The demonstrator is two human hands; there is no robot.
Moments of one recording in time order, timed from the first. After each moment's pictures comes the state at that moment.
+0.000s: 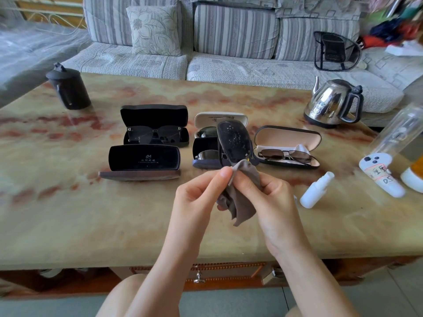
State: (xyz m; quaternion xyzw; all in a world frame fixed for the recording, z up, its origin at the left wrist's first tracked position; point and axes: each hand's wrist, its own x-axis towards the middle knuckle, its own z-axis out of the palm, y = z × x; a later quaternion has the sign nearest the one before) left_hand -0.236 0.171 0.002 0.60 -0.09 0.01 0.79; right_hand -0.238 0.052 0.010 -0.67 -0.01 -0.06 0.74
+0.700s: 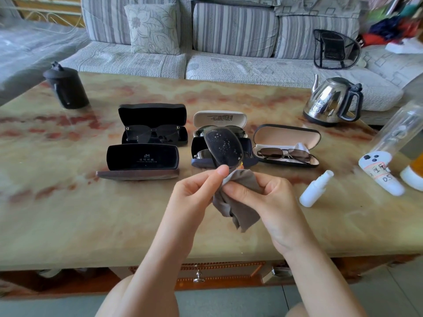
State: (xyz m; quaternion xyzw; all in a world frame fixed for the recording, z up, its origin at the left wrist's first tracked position) left_hand -0.229 0.179 0.003 0.62 -0.05 -0.05 0.78; right_hand -0.239 0.042 0.017 -0.68 -0.03 0.02 0.74
